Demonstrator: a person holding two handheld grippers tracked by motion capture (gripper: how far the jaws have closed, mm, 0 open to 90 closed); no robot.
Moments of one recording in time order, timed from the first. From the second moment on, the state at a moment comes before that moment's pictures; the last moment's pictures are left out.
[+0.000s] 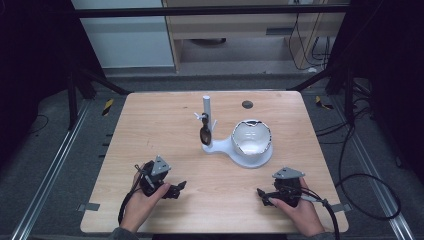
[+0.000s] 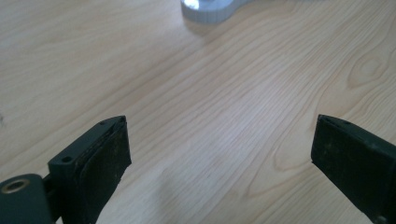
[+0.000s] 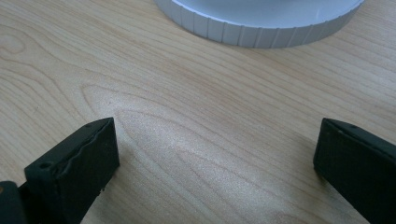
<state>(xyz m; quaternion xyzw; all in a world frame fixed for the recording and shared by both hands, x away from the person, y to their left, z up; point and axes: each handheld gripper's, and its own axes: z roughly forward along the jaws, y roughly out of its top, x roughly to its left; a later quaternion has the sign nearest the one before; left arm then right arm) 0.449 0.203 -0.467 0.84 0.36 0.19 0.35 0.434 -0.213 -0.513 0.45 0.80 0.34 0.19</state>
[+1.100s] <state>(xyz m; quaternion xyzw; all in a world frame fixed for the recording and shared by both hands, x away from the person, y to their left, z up) 0.483 0.283 -0.508 0.80 0.46 0.20 0.33 0.435 -0.213 -0.513 0.45 0.80 0.34 0.20</state>
